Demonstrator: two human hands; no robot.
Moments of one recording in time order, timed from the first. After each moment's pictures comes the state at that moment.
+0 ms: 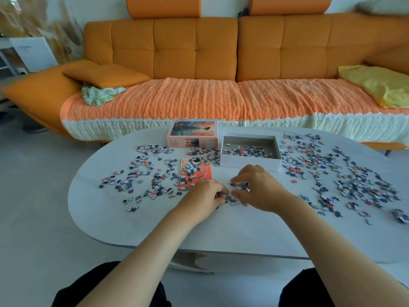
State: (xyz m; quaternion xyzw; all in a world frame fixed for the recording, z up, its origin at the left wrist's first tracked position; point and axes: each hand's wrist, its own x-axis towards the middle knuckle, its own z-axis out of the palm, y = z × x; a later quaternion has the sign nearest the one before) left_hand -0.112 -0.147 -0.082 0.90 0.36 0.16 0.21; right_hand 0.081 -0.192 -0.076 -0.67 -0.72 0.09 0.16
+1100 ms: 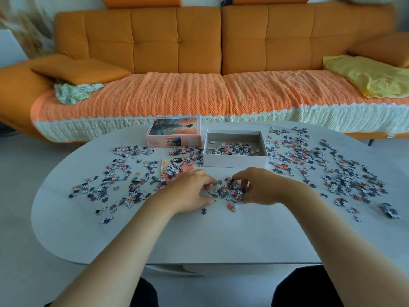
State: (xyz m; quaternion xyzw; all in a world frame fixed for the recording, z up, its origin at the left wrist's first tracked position) left_hand -0.093 -0.110 -0.071 0.93 0.33 0.04 0.18; right_hand 0.115 -0.189 -0.052 -0.70 -0.68 0.23 0.03
